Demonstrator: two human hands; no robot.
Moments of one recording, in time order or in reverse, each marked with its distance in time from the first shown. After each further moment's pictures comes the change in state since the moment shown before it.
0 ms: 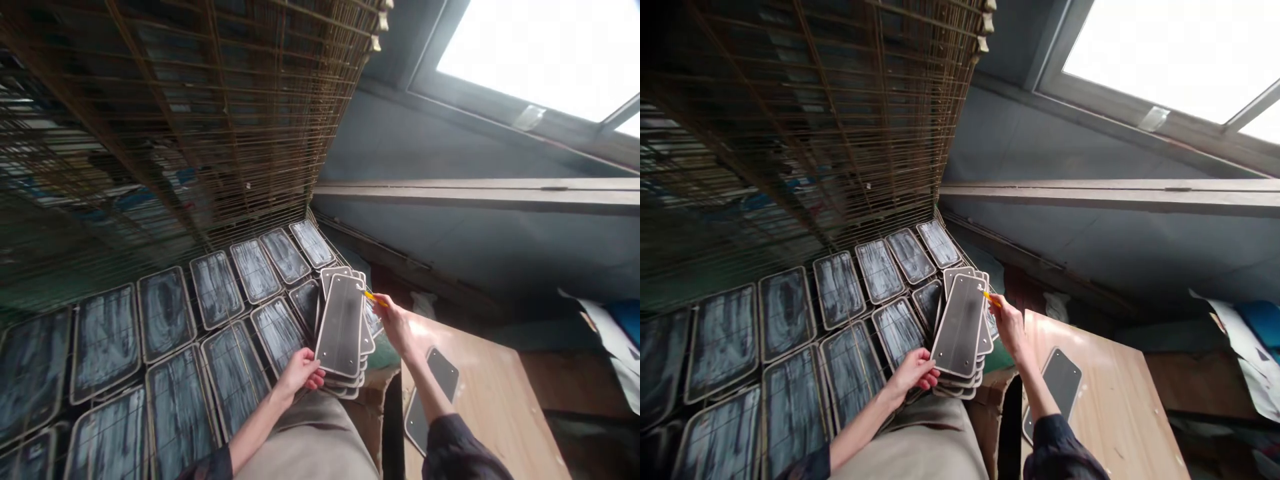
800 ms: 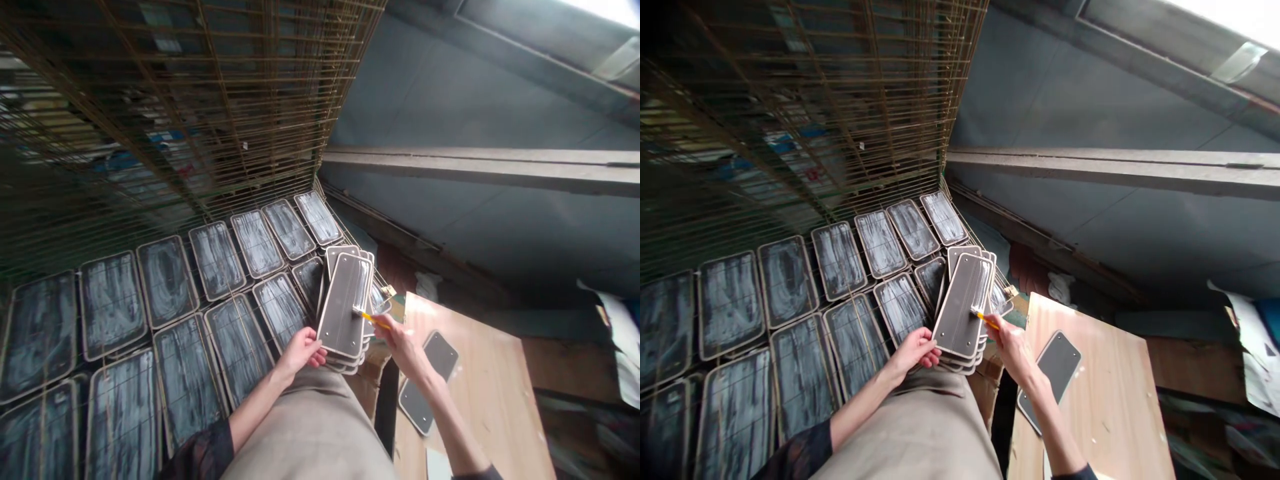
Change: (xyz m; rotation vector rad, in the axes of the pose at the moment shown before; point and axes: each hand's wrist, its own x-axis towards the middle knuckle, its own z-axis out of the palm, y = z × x) left_hand -0.007 0.008 0.002 -0.042 -0.009 0.001; right_hand -0.052 -0.018 -0.008 0.073 -0.410 0.094
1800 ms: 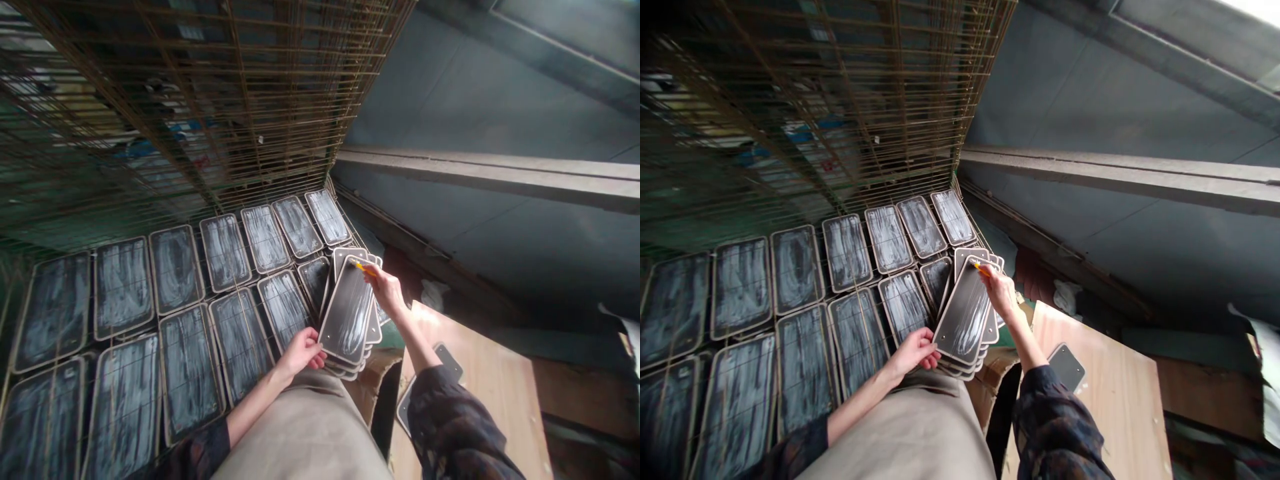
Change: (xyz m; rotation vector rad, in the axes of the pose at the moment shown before) left_hand 0.006 -0.009 -0.002 -0.005 0.012 0.045; right_hand 0.134 0.004 0.004 -0.154 0.194 -0.220
